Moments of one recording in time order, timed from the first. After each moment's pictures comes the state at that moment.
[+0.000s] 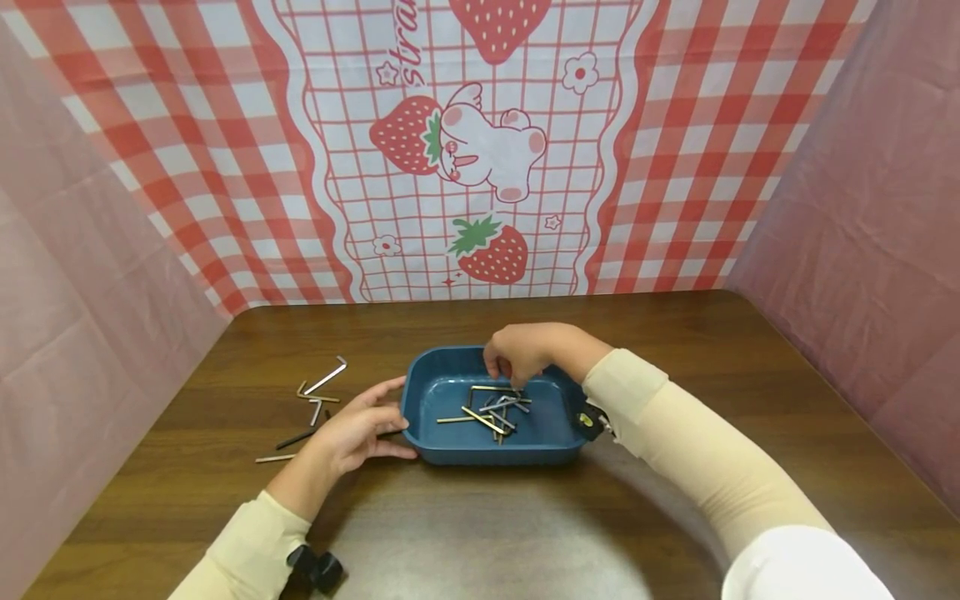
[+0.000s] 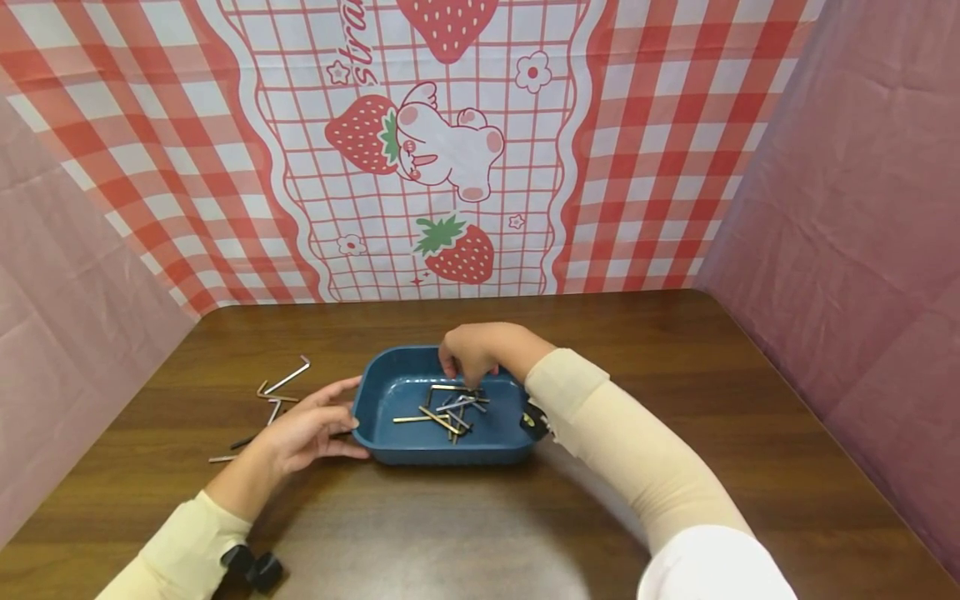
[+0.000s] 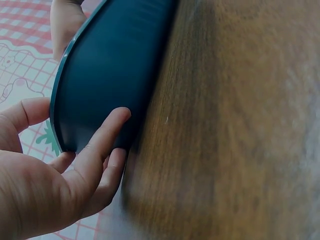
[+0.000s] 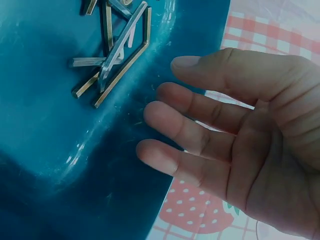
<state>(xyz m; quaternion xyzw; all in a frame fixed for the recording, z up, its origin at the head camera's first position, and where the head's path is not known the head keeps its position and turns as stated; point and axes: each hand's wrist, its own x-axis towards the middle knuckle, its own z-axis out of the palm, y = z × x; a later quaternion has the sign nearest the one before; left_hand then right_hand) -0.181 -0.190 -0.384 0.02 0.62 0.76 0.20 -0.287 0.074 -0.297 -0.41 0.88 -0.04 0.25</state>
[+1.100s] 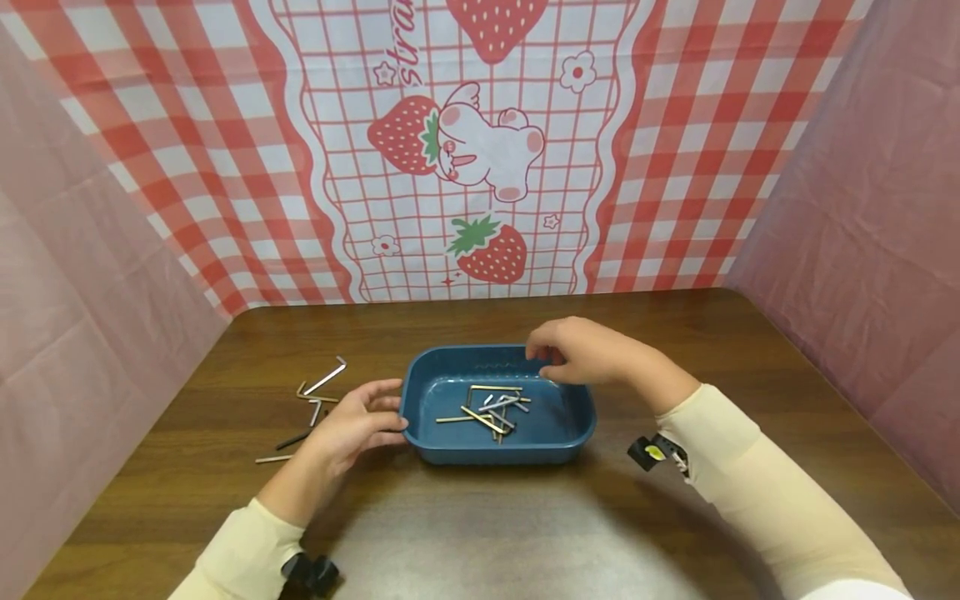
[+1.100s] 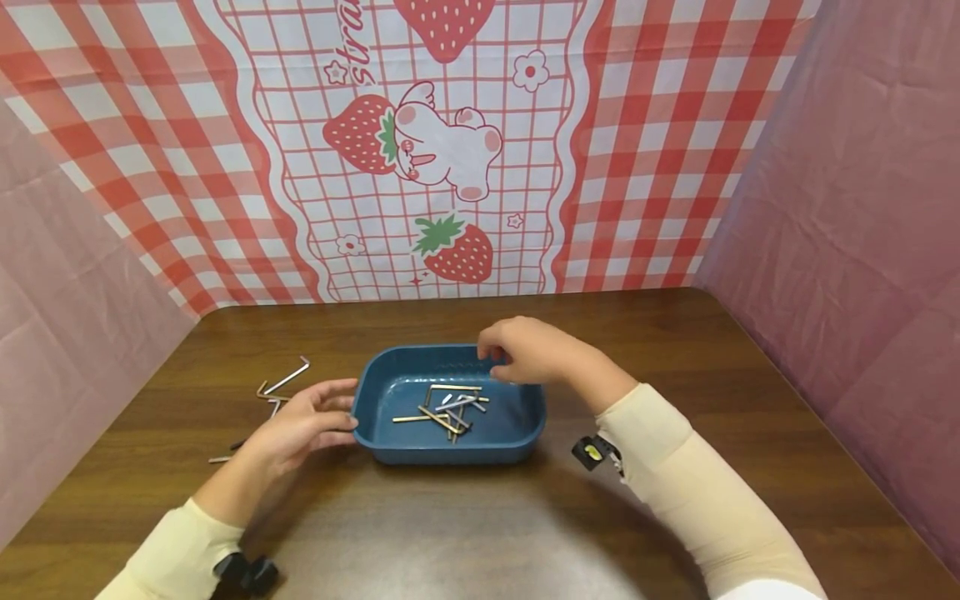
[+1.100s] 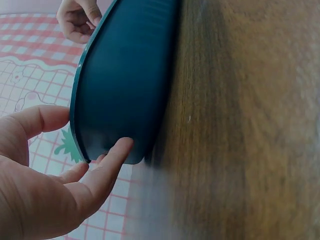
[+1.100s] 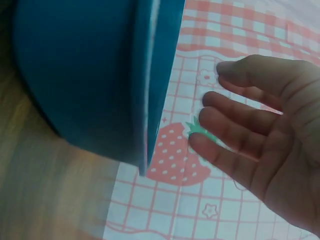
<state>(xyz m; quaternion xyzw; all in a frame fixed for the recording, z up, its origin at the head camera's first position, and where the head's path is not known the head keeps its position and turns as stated) -0.174 -0.184 -0.370 0.02 0.69 0.71 0.14 -0.254 0.148 -0.293 -0.45 0.88 -0.15 0.02</state>
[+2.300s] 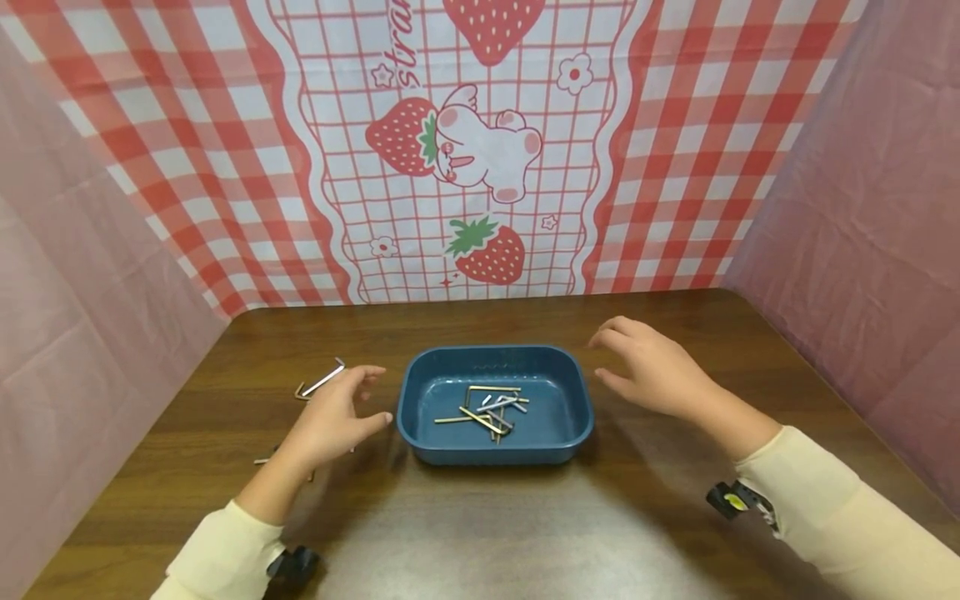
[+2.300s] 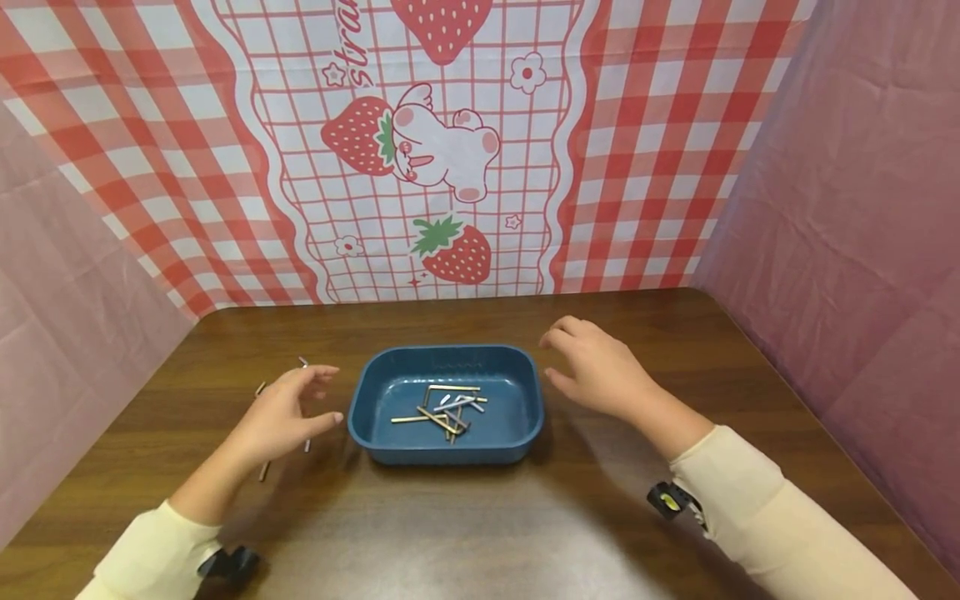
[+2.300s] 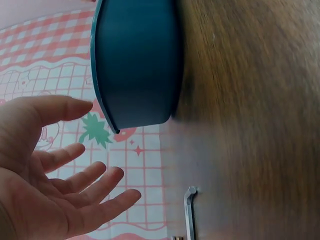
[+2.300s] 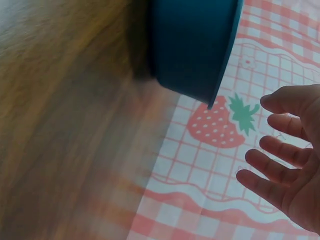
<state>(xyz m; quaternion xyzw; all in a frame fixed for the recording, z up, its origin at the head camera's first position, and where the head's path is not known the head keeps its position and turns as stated) -0.165 -0.202 -0.346 0.14 0.94 0.31 -0.09 -0.222 0.211 -0.314 -0.36 0.90 -0.14 -0.19</state>
